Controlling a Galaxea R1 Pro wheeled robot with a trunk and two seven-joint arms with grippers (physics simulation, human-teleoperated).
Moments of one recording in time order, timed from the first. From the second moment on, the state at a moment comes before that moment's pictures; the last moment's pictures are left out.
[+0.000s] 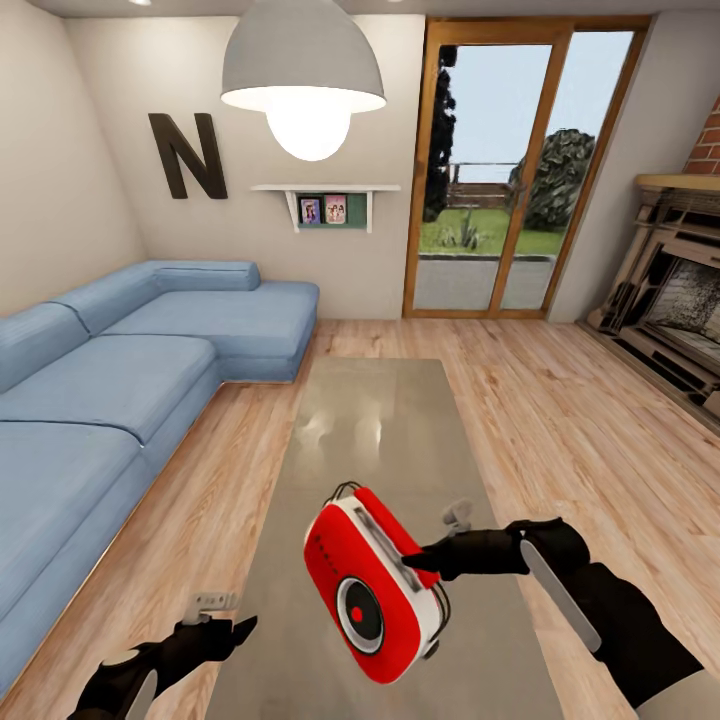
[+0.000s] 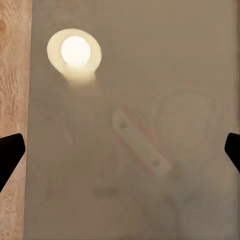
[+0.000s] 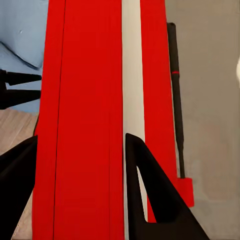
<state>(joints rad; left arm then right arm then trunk) -0.16 0.13 0.04 -1.14 0.16 0.47 -0.32 -0.49 -0.29 0.36 -1.32 -0.39 0.88 0.67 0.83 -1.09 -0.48</state>
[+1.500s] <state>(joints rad) -0.16 -0.04 -0.16 -1.29 0.07 0.58 -0.71 -0.49 -0.30 0.35 -1.28 -0.38 0.85 0.69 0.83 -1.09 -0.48</state>
